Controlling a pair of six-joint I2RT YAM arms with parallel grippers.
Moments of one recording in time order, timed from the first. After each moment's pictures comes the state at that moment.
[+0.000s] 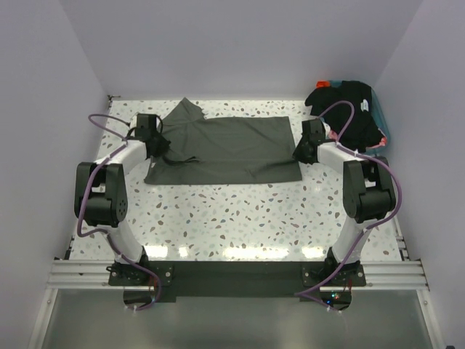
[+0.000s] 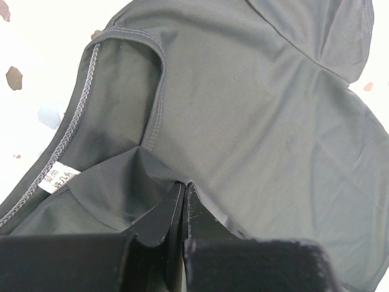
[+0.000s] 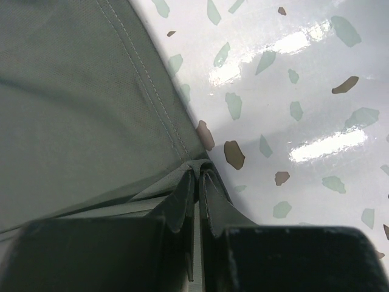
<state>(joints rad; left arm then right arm) -0.05 1.78 1.16 -0.22 -0.10 -0.83 0.16 1.85 1.16 -0.23 0.16 0.62</state>
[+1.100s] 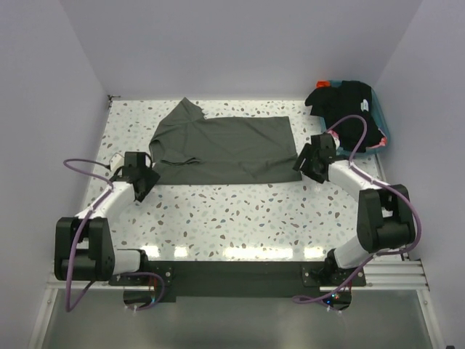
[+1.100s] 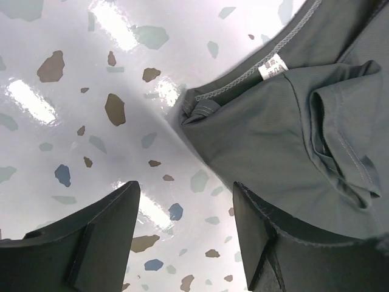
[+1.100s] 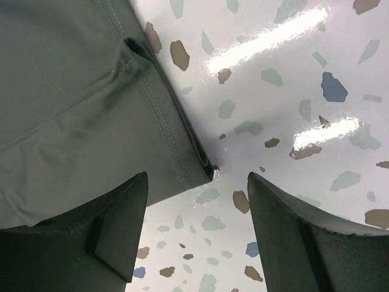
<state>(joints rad) -0.01 1.30 0.66 -0.34 -0.27 -0.95 0.15 1.54 0.91 -0.30 0.14 0.62</state>
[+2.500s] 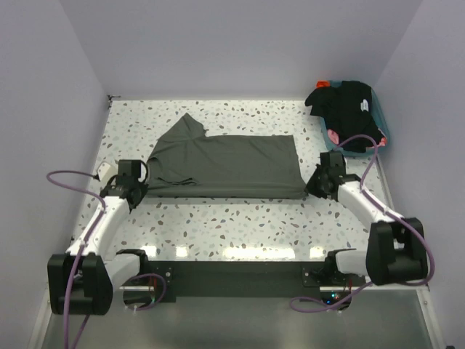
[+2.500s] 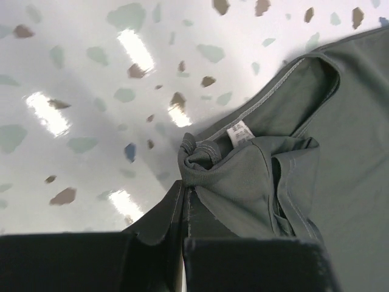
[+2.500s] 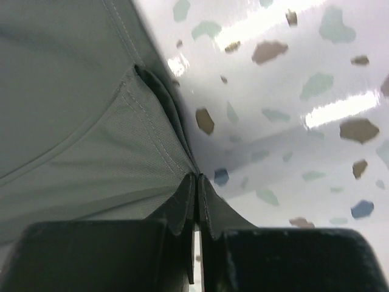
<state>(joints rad) -0.01 1.12 0.65 -0.51 -0.42 -1.01 0.12 1.34 0.72 -0.38 0.06 0.64</state>
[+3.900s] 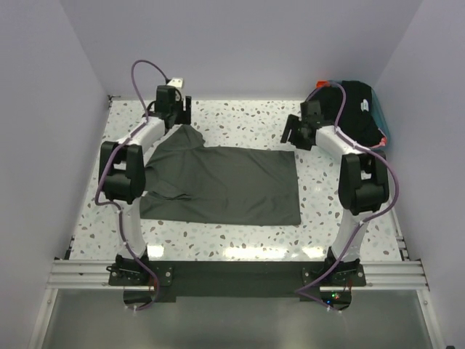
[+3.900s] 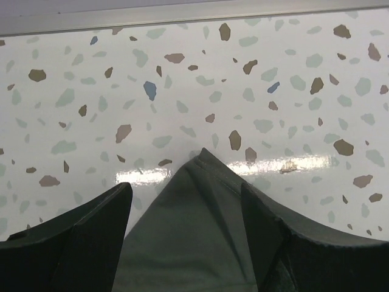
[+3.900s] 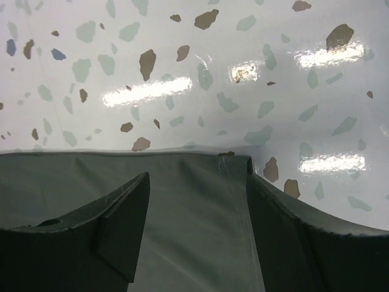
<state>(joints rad) -0.15 2.08 1.62 -0.14 -0.09 -0.06 0.16 1.92 1.43 -0.39 -0.01 0.46</state>
